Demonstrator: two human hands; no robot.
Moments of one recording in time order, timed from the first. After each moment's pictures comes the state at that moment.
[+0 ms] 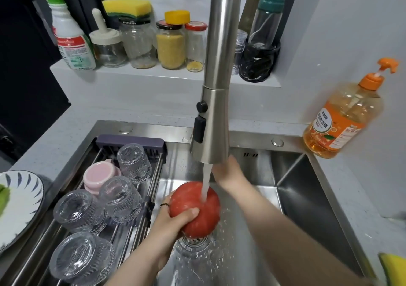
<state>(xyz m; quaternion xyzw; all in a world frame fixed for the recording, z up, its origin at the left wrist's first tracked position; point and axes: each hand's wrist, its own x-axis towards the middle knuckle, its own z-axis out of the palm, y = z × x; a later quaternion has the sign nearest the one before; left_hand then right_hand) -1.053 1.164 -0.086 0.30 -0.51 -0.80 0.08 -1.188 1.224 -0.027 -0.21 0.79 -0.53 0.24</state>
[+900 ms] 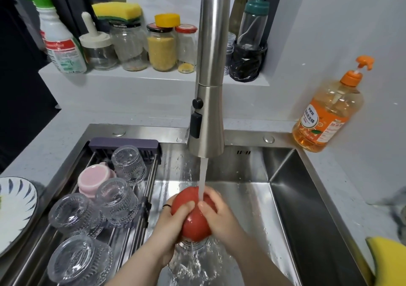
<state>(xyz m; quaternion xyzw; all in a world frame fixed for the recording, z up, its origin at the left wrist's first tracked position) -1.058 1.170 -0.096 0.35 -0.51 -0.78 0.05 -1.124 1.267 -0.082 -0.18 0.73 -0.58 0.32</state>
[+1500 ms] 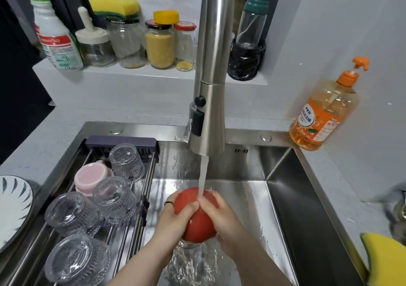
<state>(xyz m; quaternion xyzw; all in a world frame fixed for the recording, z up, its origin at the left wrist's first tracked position) -1.061 1.174 -0.087 0.35 -0.60 -0.72 0.08 -1.120 1.268 -0.083 0.00 0.63 -0.67 0.39</state>
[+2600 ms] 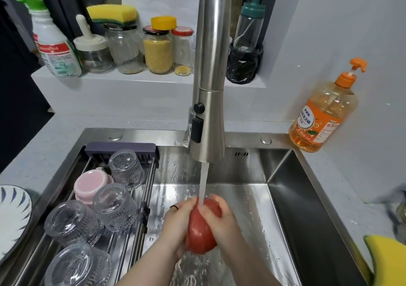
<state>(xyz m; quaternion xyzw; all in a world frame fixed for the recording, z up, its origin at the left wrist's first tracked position) -1.076 1.177 -0.082 0.43 -0.46 -0.78 0.01 -1.116 1.265 -0.092 -0.02 0.75 -0.60 0.29</state>
